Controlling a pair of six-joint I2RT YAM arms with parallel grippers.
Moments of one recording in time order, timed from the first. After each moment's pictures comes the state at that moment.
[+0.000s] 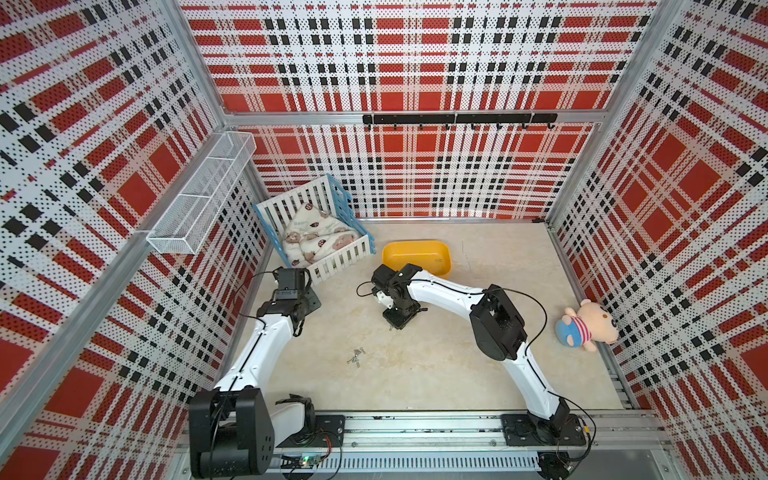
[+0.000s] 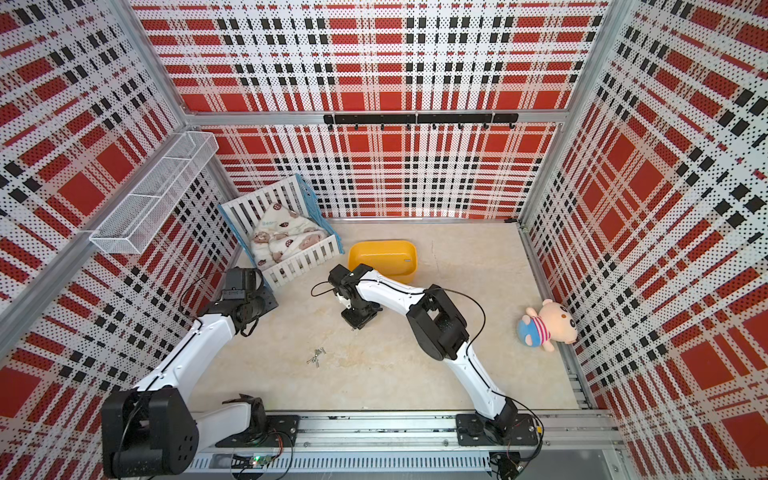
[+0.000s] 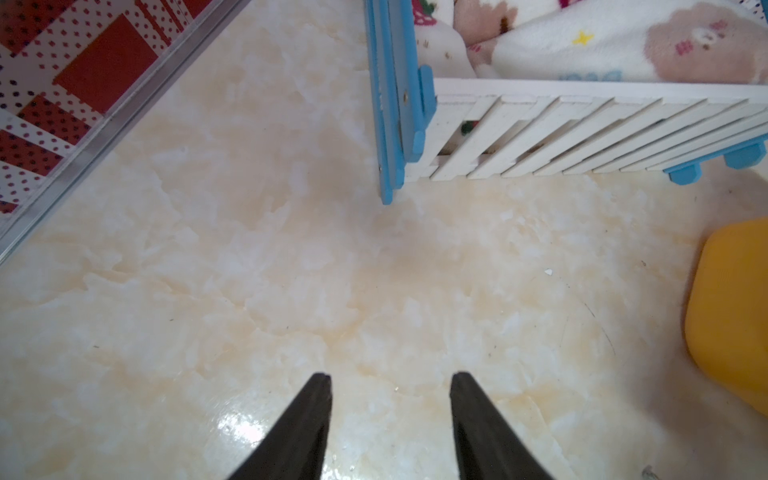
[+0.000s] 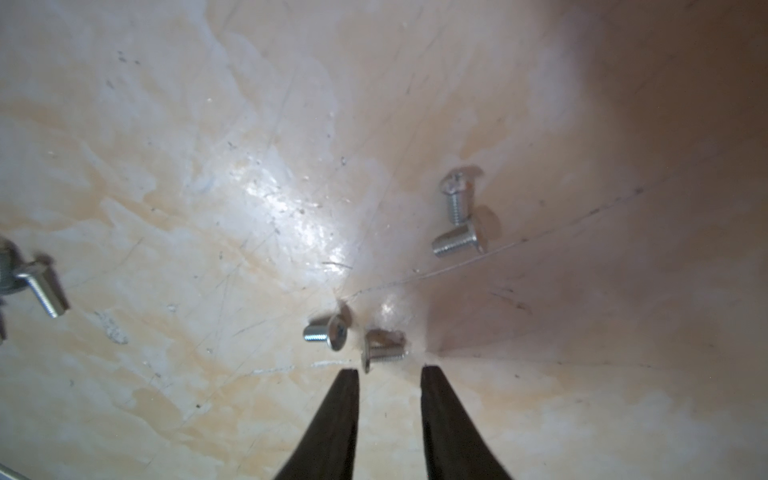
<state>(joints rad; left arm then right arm) 0.05 1.19 0.77 -0.49 -0.16 -0.51 0.89 2.31 1.94 -1.10 -0.06 0.08</state>
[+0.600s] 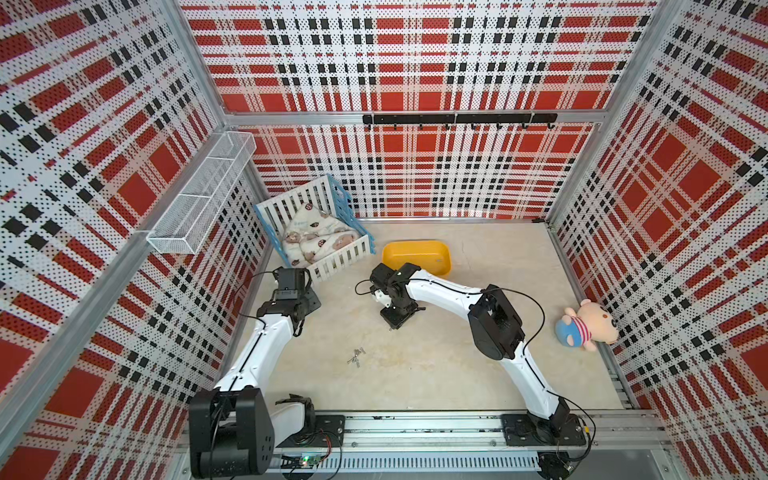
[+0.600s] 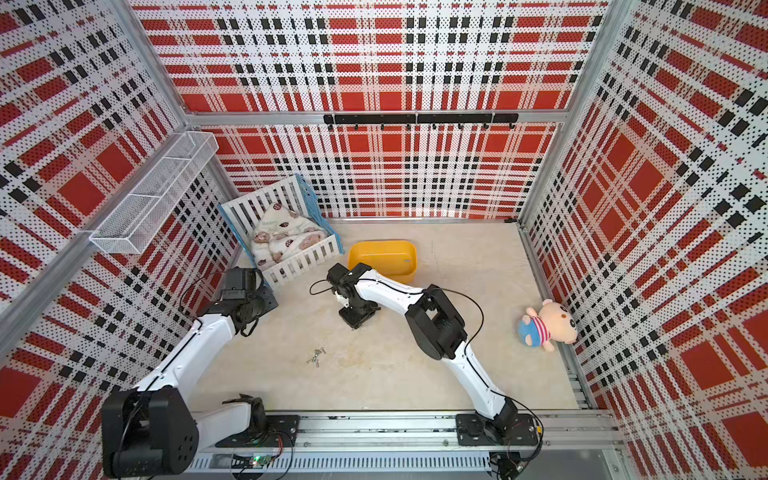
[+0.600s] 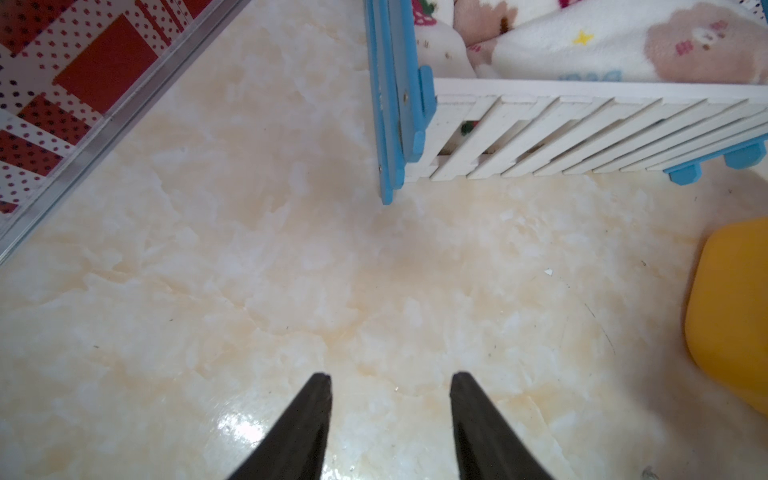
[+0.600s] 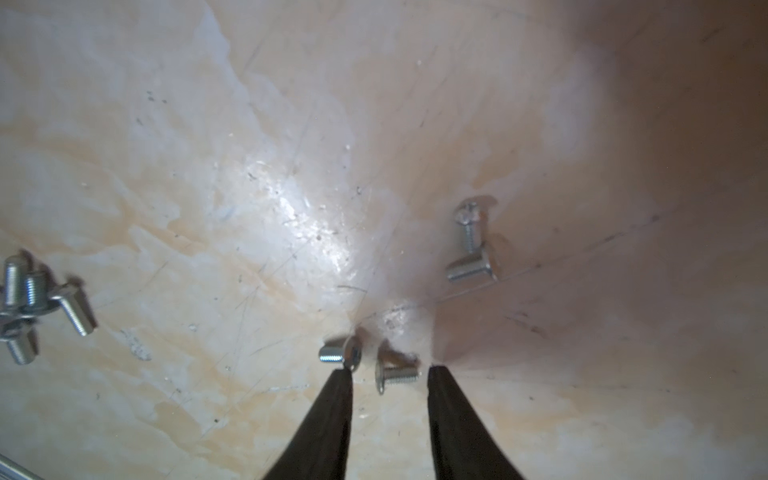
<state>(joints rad) 0.05 1.19 0.77 -0.49 -0.16 -0.51 0.89 2.34 1.97 -1.09 -0.09 0.10</state>
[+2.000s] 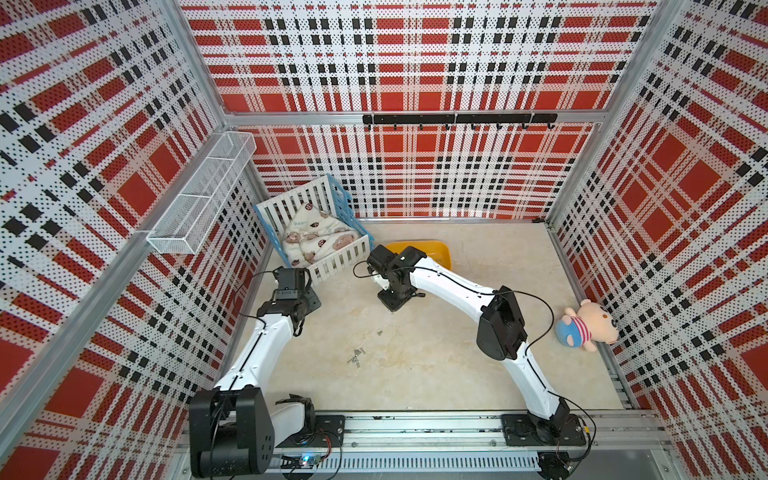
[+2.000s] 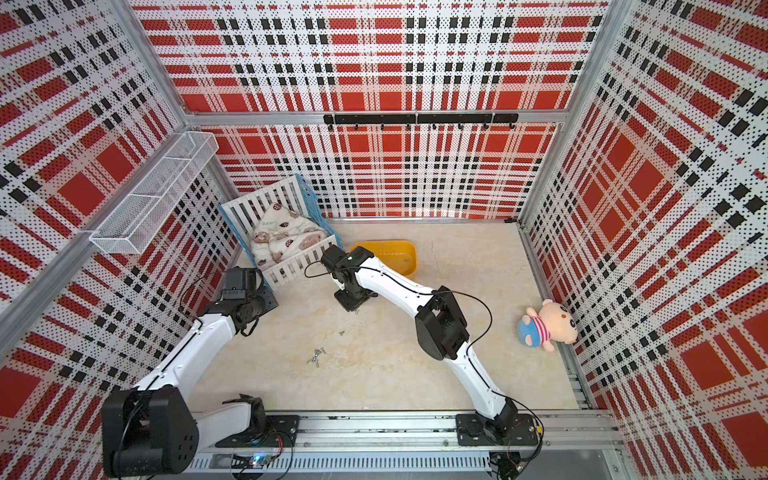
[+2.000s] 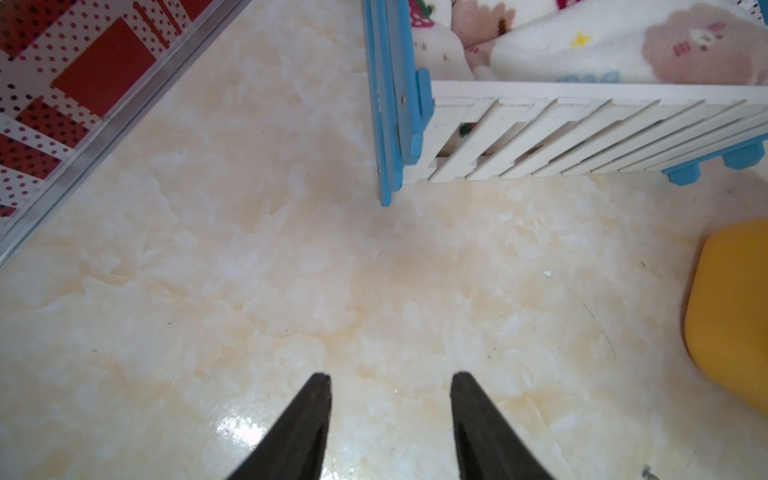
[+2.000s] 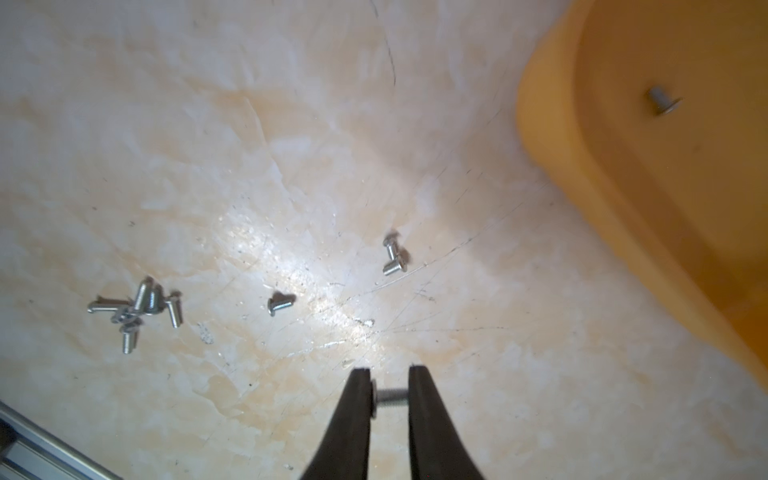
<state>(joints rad) 0.05 1.20 0.77 -0.49 -0.16 -0.51 0.86 2.31 2.29 -1.26 0.05 0.10</state>
